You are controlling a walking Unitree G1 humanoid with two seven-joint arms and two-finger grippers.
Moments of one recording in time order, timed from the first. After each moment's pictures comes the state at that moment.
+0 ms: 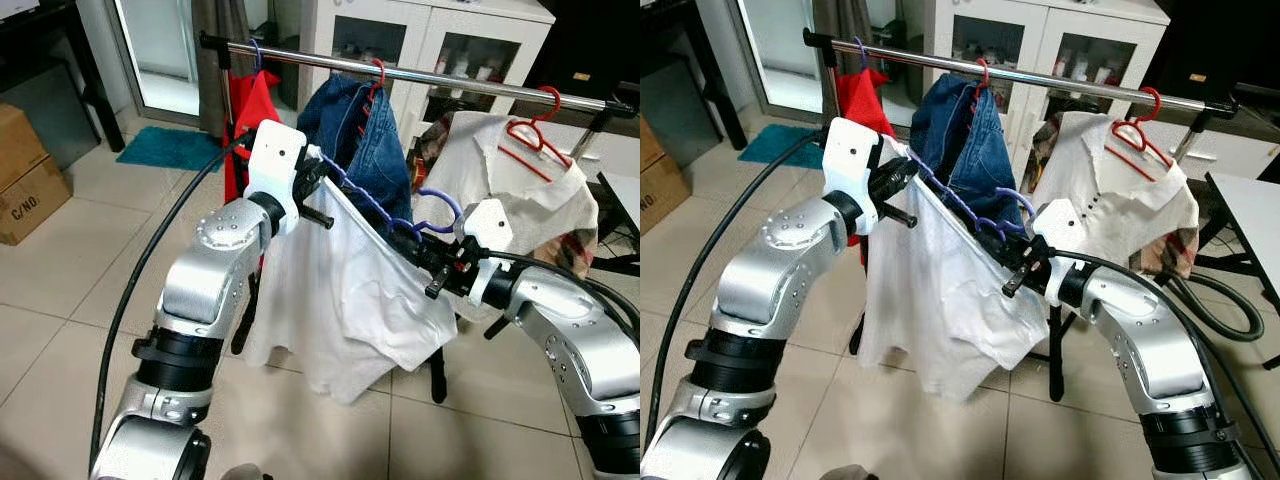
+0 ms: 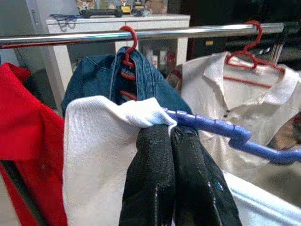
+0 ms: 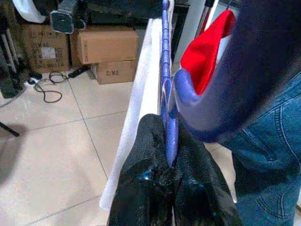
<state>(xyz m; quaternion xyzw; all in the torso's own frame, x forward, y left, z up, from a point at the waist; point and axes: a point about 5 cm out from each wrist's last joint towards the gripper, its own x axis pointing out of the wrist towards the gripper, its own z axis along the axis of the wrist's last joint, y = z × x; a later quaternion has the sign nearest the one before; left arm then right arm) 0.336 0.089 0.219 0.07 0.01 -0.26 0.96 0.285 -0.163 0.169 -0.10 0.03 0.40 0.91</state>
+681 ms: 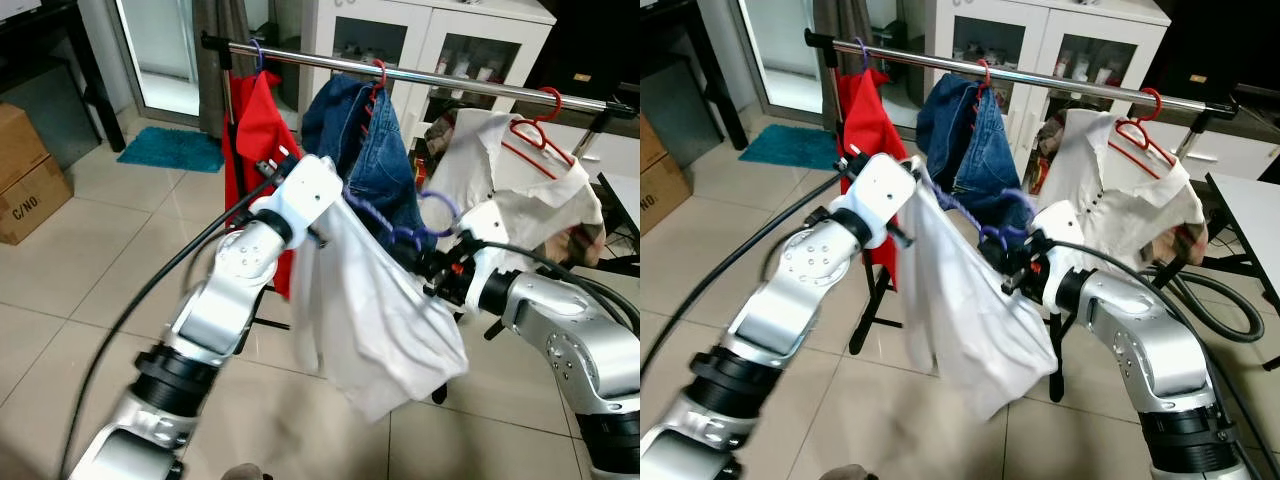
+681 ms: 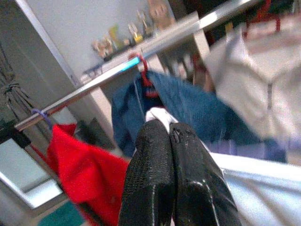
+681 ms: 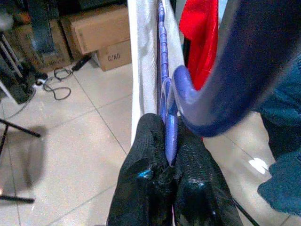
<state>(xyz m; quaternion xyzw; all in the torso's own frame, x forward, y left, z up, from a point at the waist) 0.325 0.076 0.213 0.23 -0.11 -0.21 0.95 0.283 -0.161 0.160 -0.03 0.12 0.38 0.92</state>
